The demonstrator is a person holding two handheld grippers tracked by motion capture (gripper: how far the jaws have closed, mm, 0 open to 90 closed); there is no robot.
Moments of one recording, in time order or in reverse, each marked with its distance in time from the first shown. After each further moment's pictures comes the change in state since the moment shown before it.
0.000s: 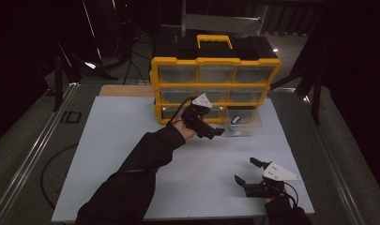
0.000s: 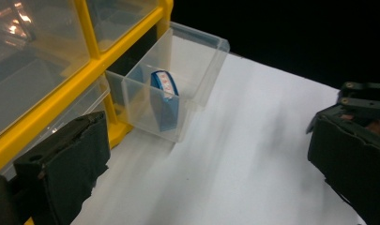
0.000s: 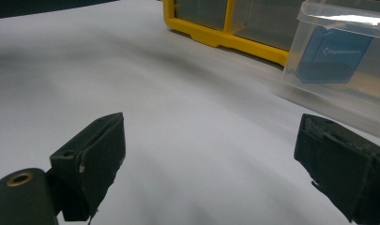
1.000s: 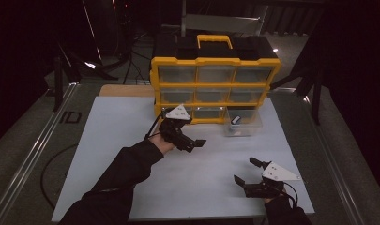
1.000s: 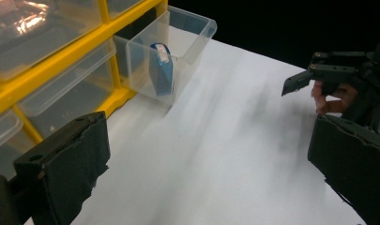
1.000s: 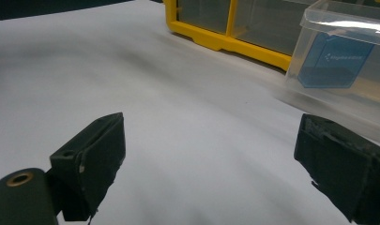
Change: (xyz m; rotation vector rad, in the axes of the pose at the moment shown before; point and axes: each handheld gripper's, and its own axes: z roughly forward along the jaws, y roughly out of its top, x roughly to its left) left arm -0.013 -0.049 -0.060 -0.043 0.028 -0.017; right arm 0.002 0.002 0.000 -0.005 0.004 -0.005
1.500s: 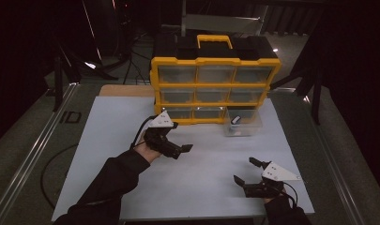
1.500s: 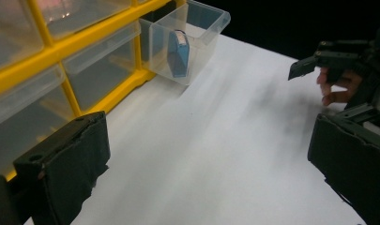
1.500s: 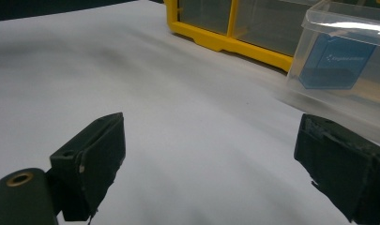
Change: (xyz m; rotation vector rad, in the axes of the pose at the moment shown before) left arm -0.002 -0.033 -0.028 -0.031 0.049 -0.047; right arm 0.000 0.000 0.000 -0.001 0.001 -0.002
